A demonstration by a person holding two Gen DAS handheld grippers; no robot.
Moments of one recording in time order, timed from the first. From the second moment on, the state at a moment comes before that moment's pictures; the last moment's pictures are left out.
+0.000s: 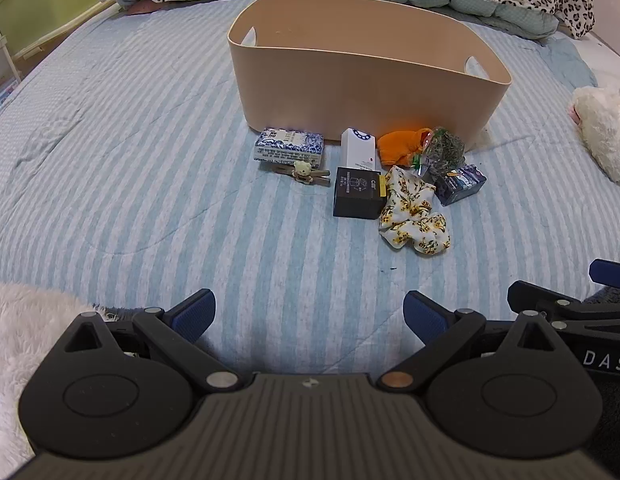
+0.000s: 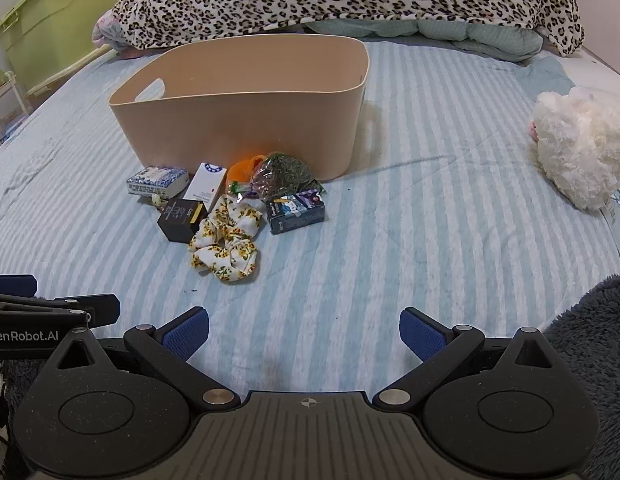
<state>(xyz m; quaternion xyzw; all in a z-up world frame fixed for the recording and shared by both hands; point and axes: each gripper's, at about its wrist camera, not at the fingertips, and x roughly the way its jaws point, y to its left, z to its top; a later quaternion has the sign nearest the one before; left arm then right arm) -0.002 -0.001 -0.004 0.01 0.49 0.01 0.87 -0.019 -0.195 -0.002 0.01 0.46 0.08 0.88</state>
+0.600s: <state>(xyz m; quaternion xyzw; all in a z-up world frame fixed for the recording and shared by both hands) -0.002 0.001 -0.003 0.01 0.49 0.01 0.87 -0.019 -0.196 -0.003 0.01 0.46 0.08 0.88</state>
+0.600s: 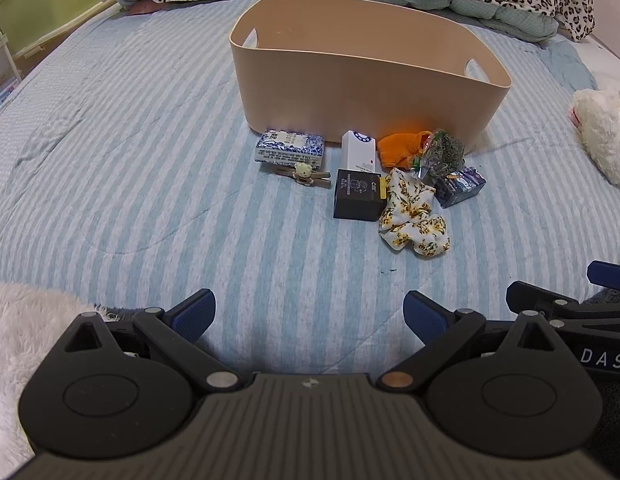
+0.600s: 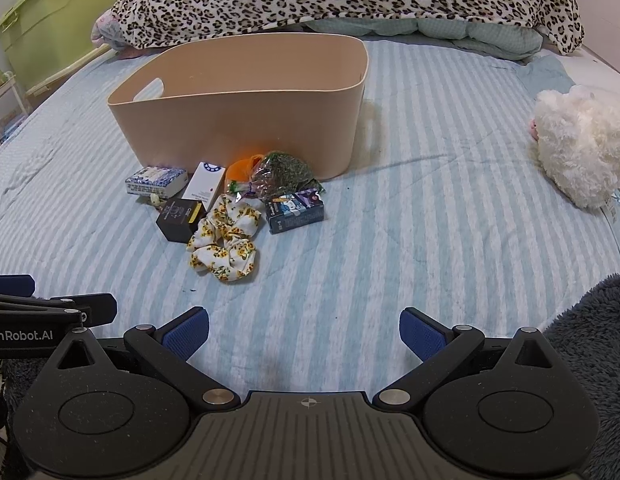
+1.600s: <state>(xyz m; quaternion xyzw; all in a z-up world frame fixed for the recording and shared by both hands) 0.047 0.010 -0.010 0.00 0.47 0.02 0.88 0.032 -0.213 -0.003 -0.02 0.43 0.07 0.90</state>
